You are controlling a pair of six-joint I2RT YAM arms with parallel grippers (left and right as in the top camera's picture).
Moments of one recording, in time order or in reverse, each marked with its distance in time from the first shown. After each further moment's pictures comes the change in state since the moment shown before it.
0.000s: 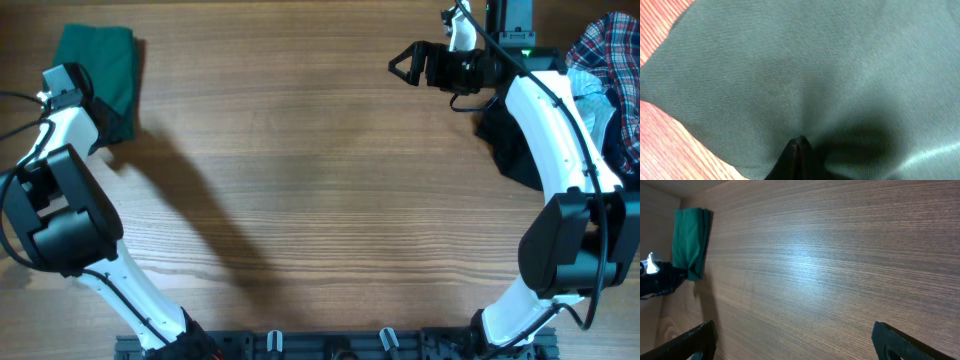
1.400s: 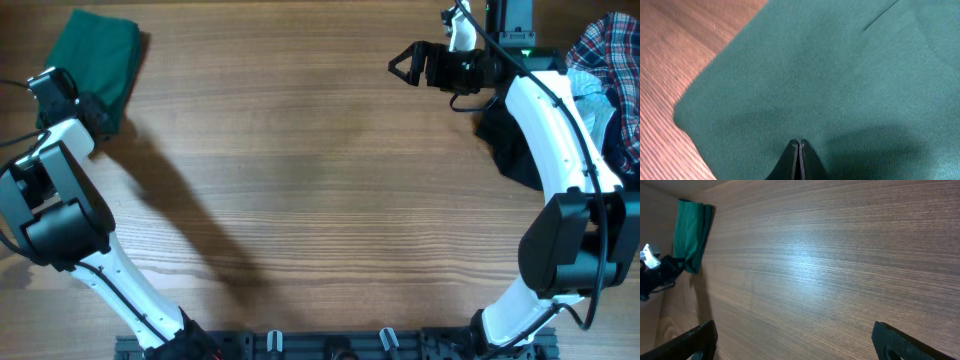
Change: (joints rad) left arm 0.062 0.074 -0.035 0.390 0.021 0.282; right arm 0.000 0.000 0.000 0.000 0.000 0.000
